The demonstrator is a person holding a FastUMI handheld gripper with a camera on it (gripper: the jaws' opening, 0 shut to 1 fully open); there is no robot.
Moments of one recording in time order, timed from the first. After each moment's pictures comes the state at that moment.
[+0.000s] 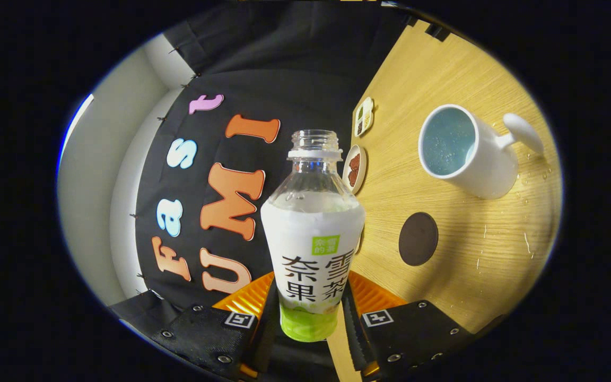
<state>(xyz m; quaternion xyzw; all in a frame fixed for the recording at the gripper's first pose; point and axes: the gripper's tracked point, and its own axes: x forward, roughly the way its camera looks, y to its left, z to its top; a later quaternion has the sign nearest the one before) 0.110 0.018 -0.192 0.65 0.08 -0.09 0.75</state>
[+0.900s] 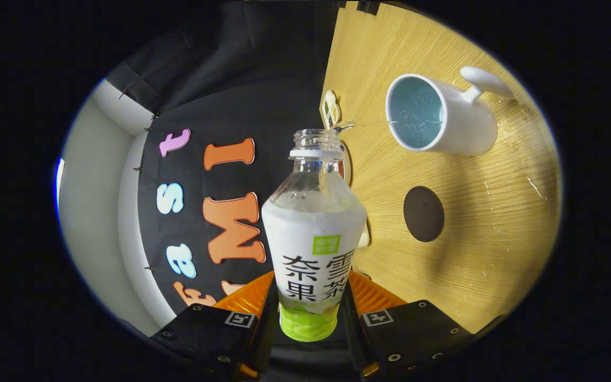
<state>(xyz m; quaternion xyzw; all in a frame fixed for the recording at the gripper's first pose) 0.114 0.009 -0.179 0.75 0.06 -0.11 0.65</state>
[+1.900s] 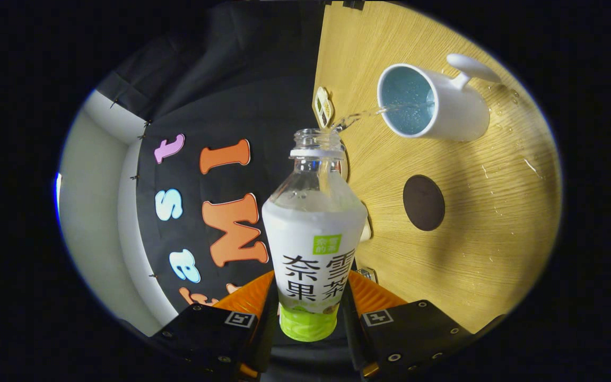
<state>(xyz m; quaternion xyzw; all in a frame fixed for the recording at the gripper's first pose) 0.118 0.015 -0.172 0.77 0.07 -0.11 0.63</state>
